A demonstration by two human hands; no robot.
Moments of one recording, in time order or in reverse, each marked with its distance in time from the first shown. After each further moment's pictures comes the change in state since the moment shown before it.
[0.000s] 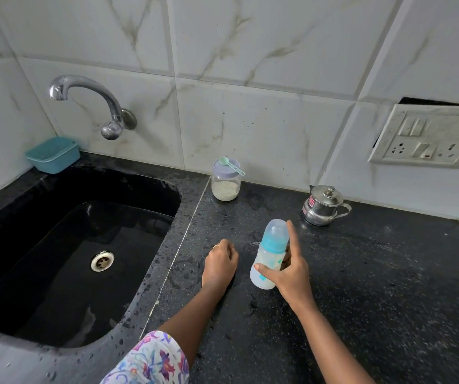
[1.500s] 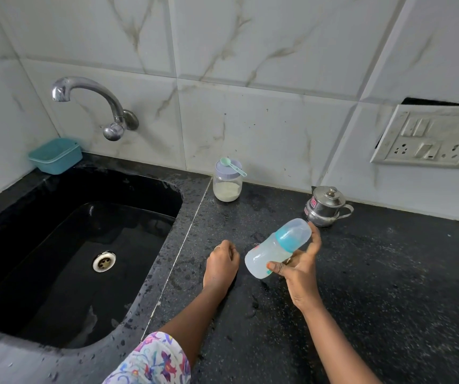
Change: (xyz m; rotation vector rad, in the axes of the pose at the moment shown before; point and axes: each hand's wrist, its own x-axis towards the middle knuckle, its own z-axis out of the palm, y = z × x) left_hand 0.000 0.000 0.001 0.005 0.007 -0.008; right_hand 0.008 0.004 -0.001 0.606 0.031 0.068
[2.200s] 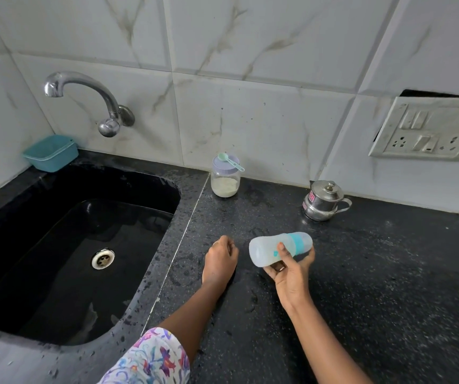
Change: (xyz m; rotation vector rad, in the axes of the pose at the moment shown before) left_hand 0.001 -0.001 0.000 0.001 0.000 0.017; right_hand -0.006 0.016 0.010 0.407 0.280 0.322
